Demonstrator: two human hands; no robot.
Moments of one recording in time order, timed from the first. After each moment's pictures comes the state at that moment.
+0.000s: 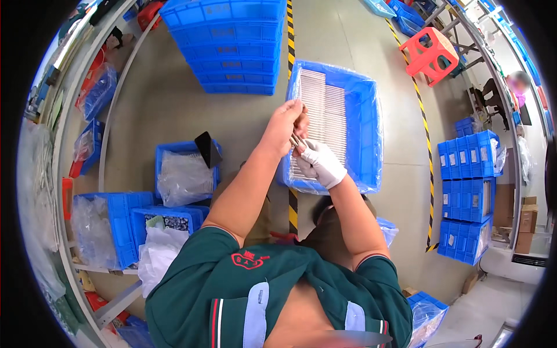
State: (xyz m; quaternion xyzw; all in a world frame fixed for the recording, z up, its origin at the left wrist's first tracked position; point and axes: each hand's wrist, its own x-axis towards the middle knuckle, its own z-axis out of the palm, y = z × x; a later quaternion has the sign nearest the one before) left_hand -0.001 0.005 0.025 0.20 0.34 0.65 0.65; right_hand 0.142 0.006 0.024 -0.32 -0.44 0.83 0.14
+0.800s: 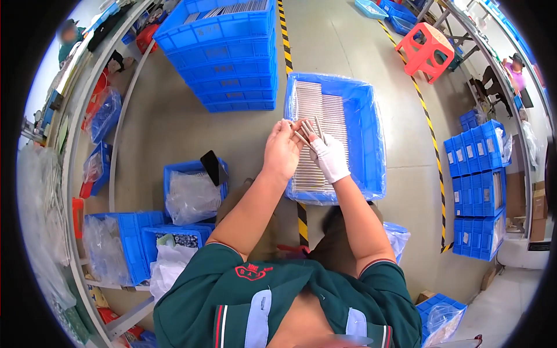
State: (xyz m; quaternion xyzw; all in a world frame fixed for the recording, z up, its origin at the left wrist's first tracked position) left_hand 0.017 -0.004 0.012 0.10 0.24 0.75 0.60; right_hand 0.138 0.032 0.011 -0.46 -0.57 0.59 0.33
